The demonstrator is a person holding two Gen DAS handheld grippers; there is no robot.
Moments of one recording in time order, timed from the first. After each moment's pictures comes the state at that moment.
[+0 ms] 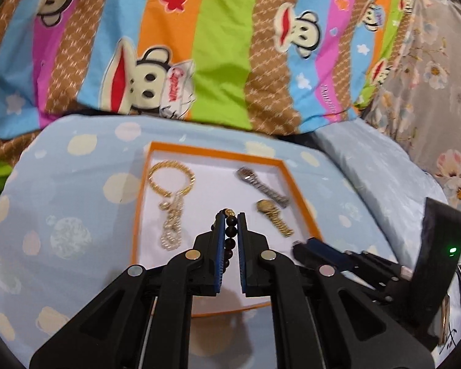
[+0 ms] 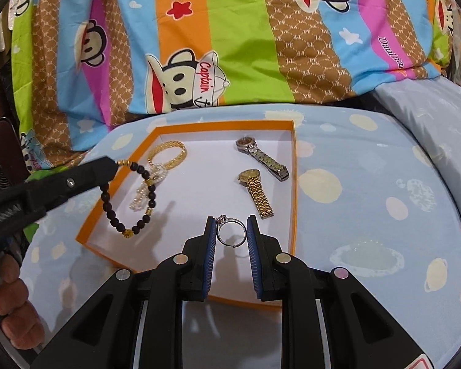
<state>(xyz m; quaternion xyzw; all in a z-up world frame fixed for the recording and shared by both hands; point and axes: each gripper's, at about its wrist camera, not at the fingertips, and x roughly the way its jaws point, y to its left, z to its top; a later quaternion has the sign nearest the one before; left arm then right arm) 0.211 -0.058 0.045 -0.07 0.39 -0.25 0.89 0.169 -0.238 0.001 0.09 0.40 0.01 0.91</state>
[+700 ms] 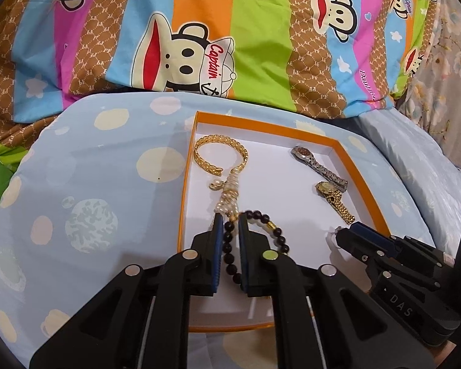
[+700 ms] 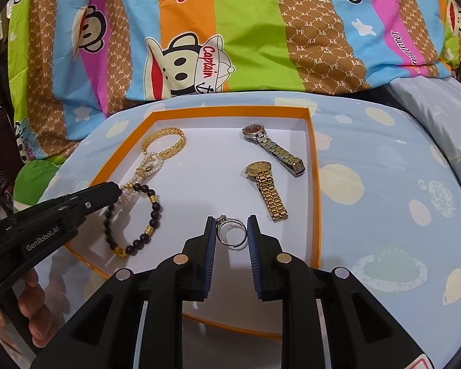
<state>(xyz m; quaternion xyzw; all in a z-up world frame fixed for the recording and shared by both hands) 0.223 -0.044 0.008 -0.04 0.41 -0.18 0.90 0.186 -0.230 -0.013 0.08 0.41 0.02 0.91</state>
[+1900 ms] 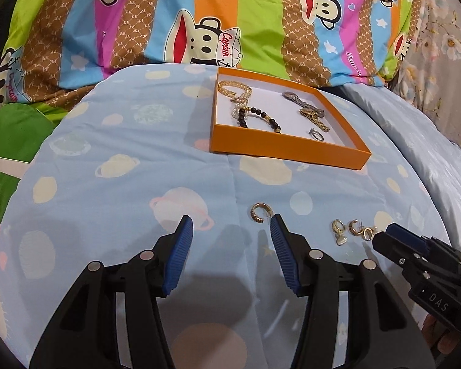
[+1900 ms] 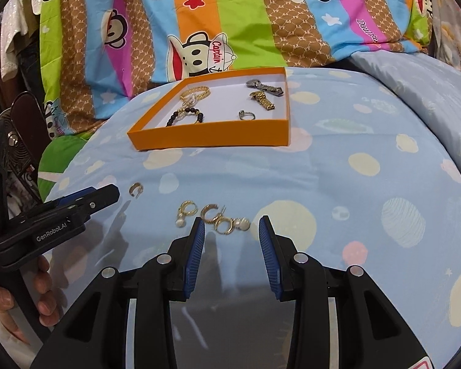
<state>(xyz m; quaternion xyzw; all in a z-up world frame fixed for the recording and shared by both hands) 0.077 0.006 0.000 -0.02 0.41 -0.17 0.90 0.015 -0.205 -0.013 0.11 0.41 0.02 0.91</state>
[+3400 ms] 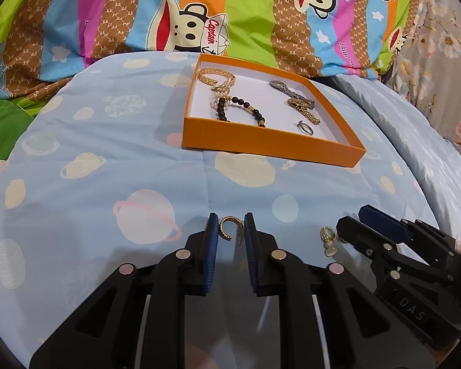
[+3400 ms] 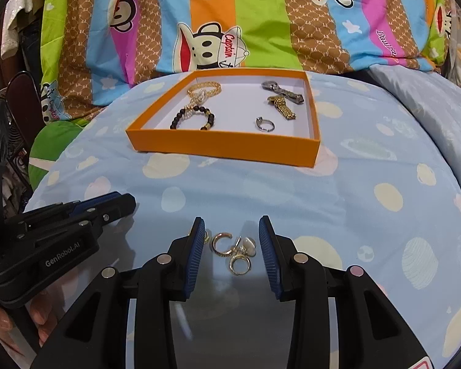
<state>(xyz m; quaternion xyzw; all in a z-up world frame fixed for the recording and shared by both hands) 0.094 -0.014 -0.009 -0.03 0.44 -0.19 0.88 0.054 -0.184 -0.012 0.06 0.42 0.03 0.91</state>
